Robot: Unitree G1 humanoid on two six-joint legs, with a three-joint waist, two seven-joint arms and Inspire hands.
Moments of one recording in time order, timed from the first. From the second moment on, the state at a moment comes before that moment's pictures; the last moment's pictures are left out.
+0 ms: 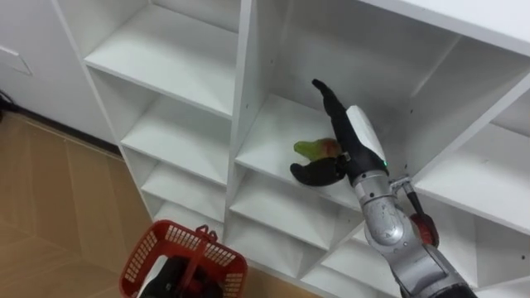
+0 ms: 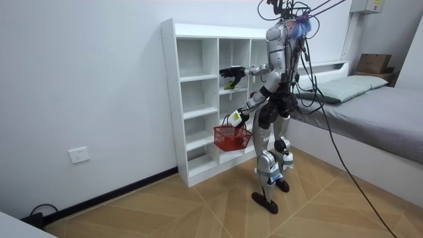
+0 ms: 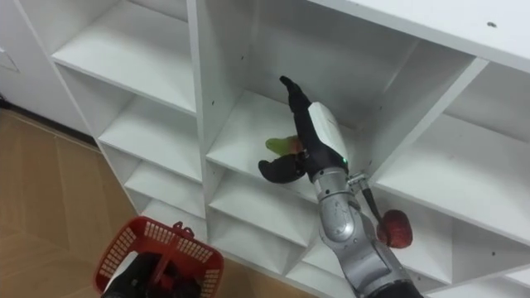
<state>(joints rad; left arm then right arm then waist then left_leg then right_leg) 0.17 0.18 -0.10 0.67 0.27 -0.07 0.01 -0.20 -0.26 0.36 0.38 -0.31 -0.16 -0.28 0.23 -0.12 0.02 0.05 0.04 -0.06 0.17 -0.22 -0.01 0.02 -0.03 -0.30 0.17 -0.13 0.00</state>
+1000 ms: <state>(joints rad) 0.17 0.18 -0.10 0.67 0.27 -0.04 -0.01 -0.27 -0.26 0.36 0.49 -0.31 -0.13 -0.24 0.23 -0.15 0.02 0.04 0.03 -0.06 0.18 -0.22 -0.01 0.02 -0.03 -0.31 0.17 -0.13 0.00</state>
